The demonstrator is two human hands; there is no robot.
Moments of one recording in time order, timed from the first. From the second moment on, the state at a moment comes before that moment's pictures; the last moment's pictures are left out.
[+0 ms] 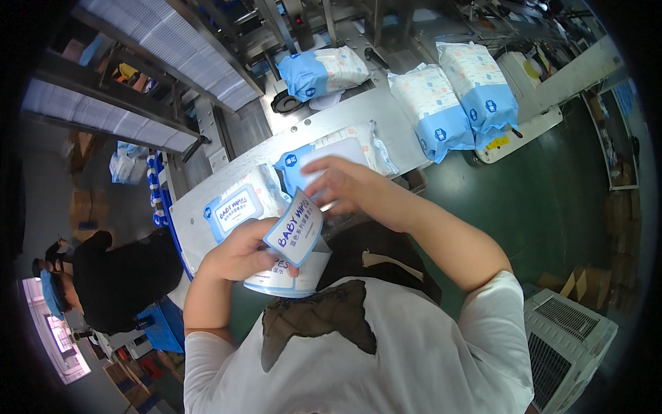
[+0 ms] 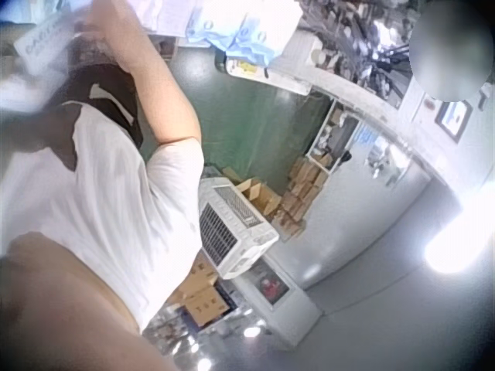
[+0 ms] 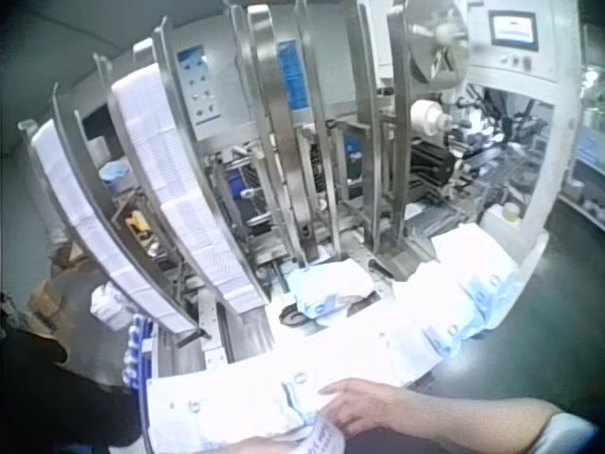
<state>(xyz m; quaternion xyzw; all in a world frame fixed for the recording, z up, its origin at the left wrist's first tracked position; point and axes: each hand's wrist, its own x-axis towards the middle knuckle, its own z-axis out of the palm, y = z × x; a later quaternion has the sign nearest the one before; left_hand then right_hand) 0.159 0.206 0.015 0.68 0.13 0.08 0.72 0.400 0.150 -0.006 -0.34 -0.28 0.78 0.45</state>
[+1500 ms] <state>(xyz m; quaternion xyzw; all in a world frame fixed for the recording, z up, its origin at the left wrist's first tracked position) 0.173 0.221 -0.016 0.70 0.38 0.01 0.61 0.443 0.195 -0.030 -0.65 -0.41 0.56 0.30</state>
